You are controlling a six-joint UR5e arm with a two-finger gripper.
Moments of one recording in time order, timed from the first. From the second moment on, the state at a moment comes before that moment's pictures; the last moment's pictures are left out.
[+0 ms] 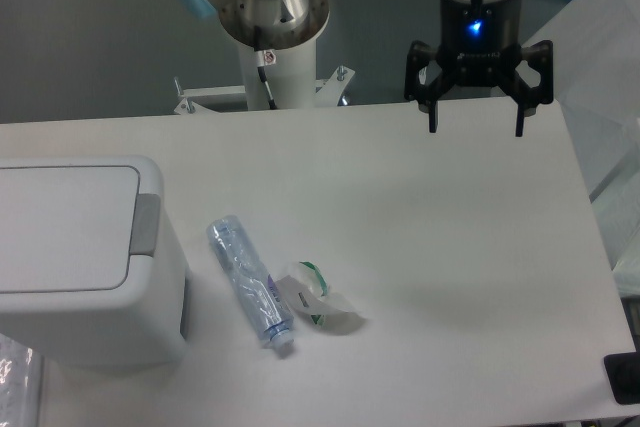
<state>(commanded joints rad) 2.69 -1.66 -1.43 -1.24 1.45 0.92</state>
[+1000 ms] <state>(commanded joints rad) 2.65 -1.66 -1.43 -1.24 1.35 0.85</state>
